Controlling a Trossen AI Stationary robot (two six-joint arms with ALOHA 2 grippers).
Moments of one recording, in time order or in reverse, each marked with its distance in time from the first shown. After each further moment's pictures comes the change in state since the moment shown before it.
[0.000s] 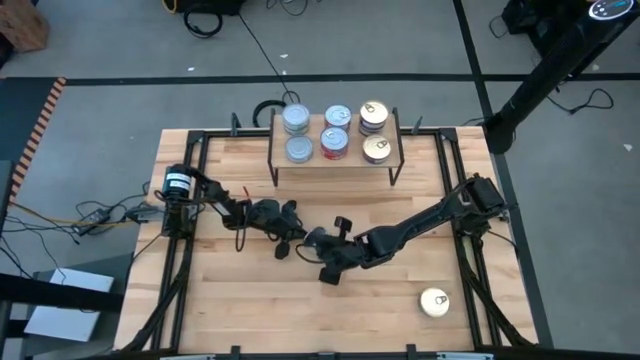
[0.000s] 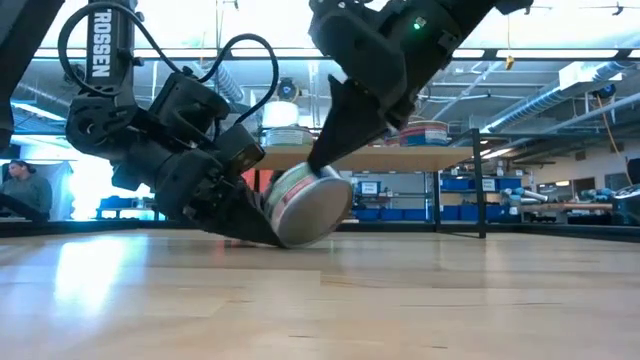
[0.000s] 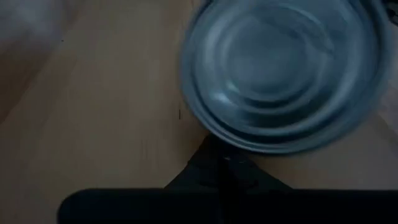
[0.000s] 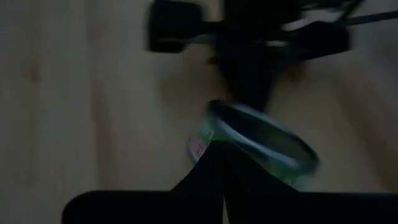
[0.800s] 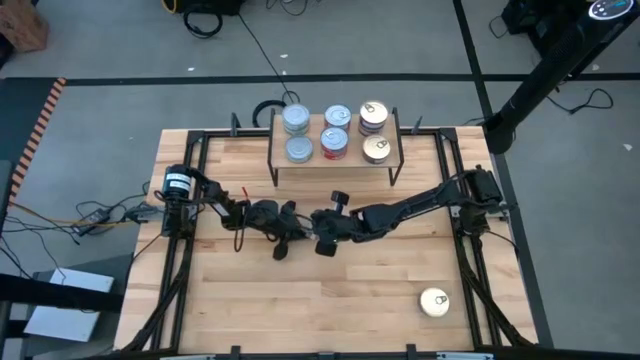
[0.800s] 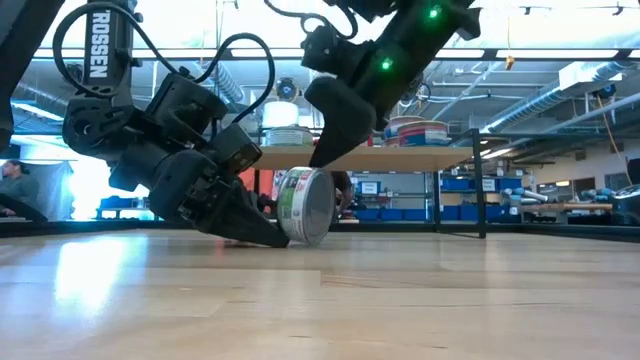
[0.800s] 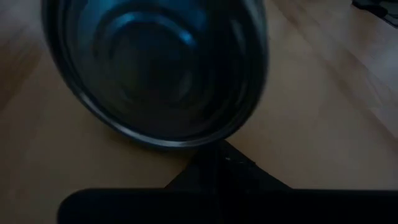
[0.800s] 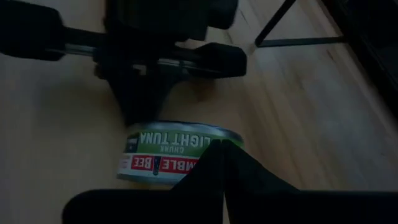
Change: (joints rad) left arm -0.002 0.000 -0.014 0.019 0.010 0.003; right arm -0.137 -0.016 -0.001 -0.012 0.027 -0.217
